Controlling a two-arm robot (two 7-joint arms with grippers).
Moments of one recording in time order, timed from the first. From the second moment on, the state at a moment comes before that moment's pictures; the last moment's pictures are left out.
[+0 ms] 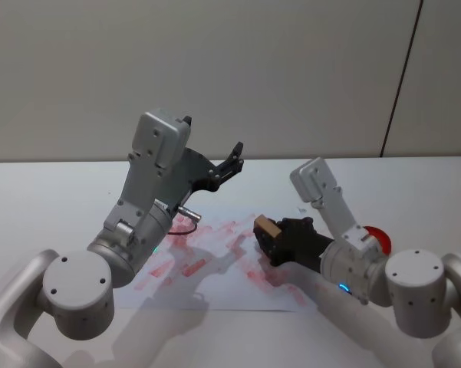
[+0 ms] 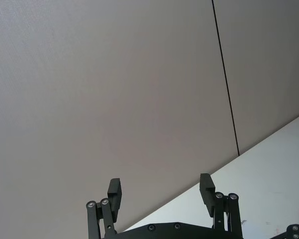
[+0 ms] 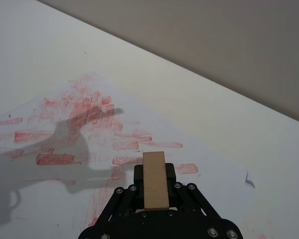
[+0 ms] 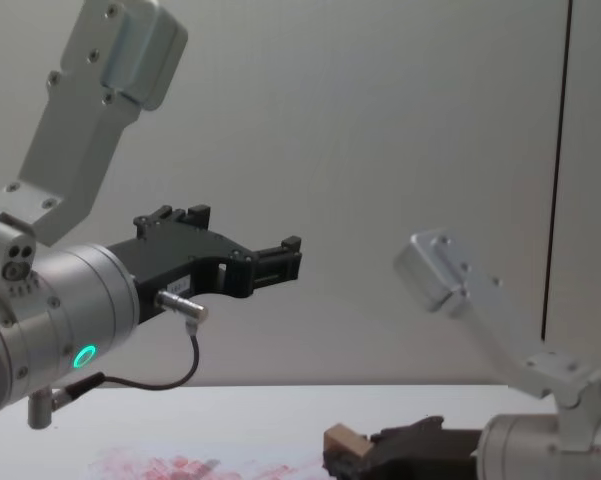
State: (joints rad) left arm -0.24 0.38 0.45 -1.63 -0.20 0.01 -0.01; right arm 0.31 0.11 -0.40 -1.28 0.00 0.27 0.41
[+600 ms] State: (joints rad) left arm -0.24 0.38 0.45 -1.63 -0.20 0.01 -0.01; right arm 0.33 0.08 -0.42 -1.23 -0.02 0.32 0.39
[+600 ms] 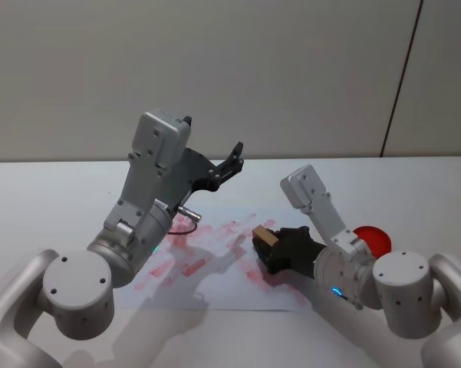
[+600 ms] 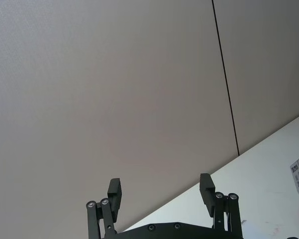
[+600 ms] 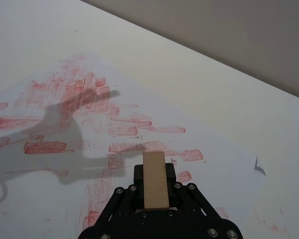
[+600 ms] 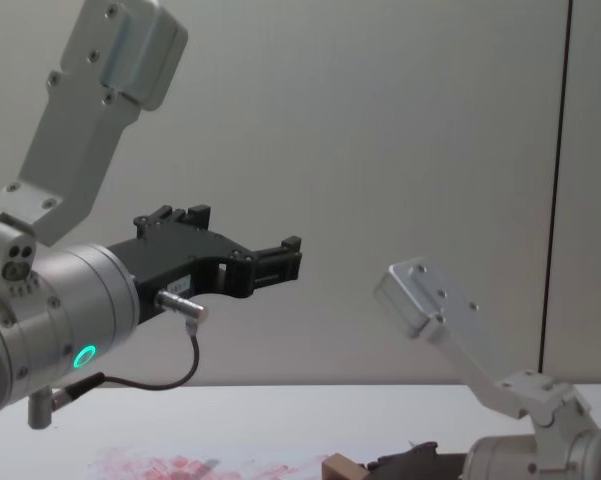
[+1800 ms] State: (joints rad) left arm -0.24 0.38 0.45 -1.63 -0.20 0.01 -0.01; right arm 0.31 0.09 -0.40 -1.28 0.08 0.35 0.32
